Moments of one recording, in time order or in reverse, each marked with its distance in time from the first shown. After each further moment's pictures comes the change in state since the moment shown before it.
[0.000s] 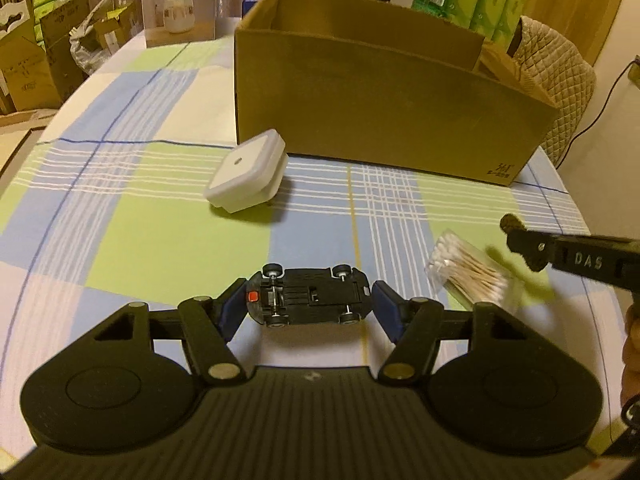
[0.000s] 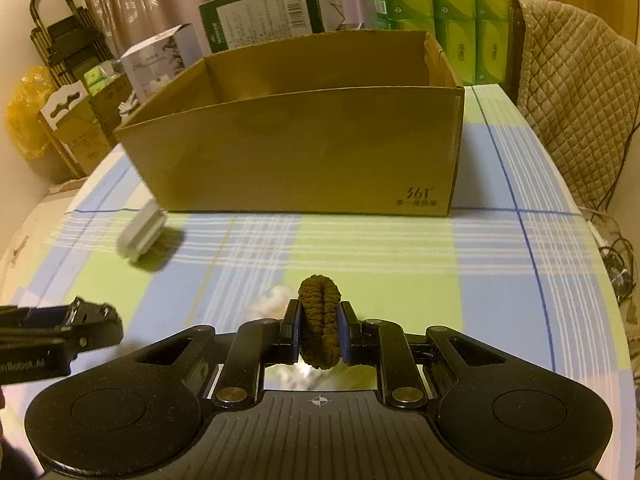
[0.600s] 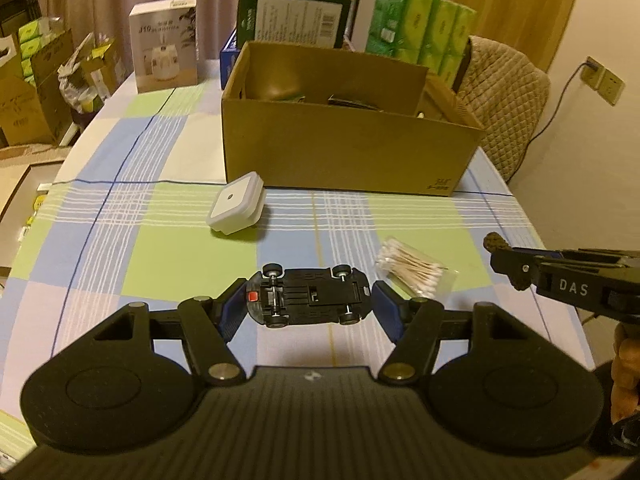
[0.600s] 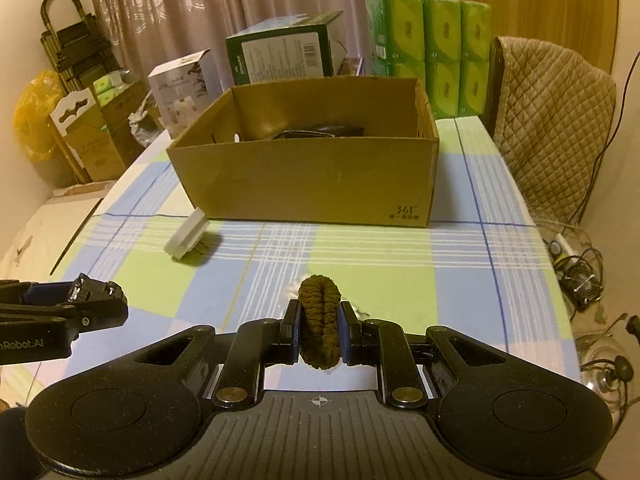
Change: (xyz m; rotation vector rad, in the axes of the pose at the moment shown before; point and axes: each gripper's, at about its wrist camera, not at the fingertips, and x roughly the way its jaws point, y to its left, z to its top) left arm -0.092 -0.011 -0.002 0.068 -0.062 -0.060; right arm -0.093 0.039 -0.010 -0.028 -0.045 -0.046
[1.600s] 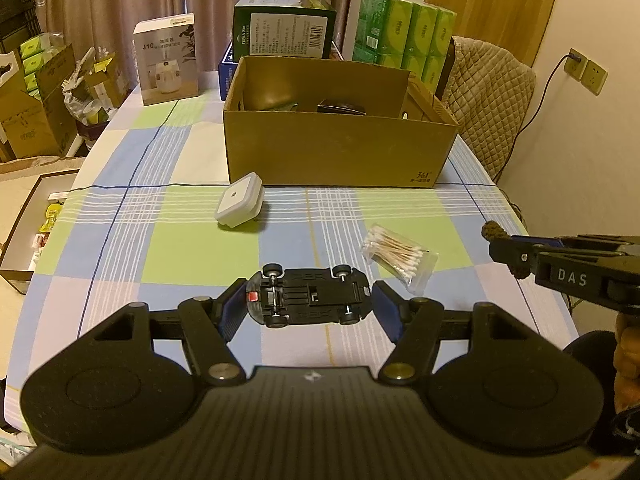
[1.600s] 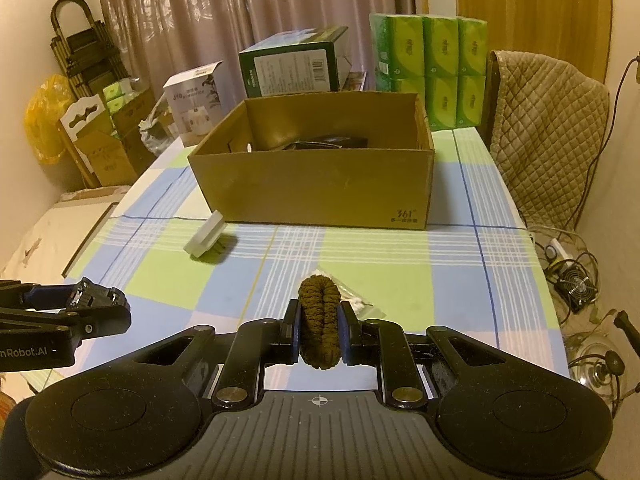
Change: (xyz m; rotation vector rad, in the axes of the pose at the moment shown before) left arm -0.047 -0.012 -0.014 0.035 -0.008 0.010; right arm -0.037 0.009 -0.011 -0.001 -0.031 0.011
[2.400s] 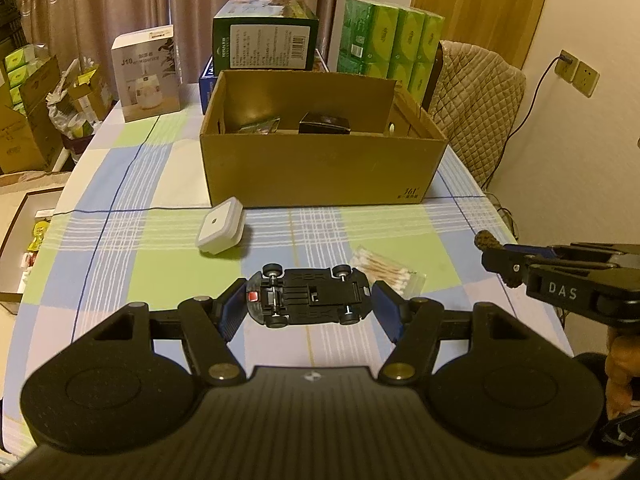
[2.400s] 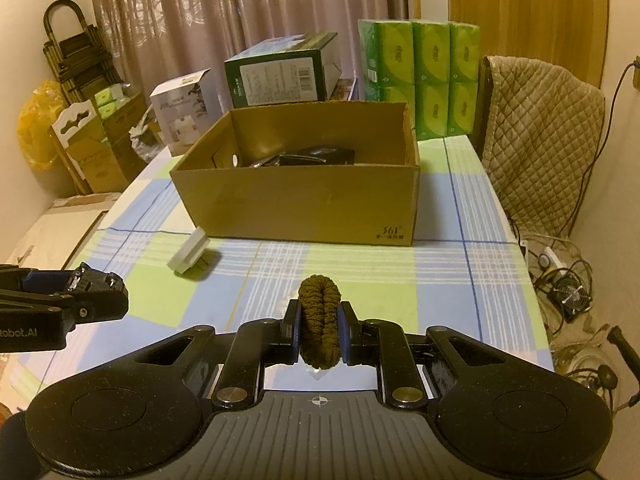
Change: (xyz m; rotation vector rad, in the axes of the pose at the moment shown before) left arm 0.012 -0.011 0.030 0.026 -0.010 -0.032; right arm 0.009 -0.016 0.020 0.001 -0.012 -0.018
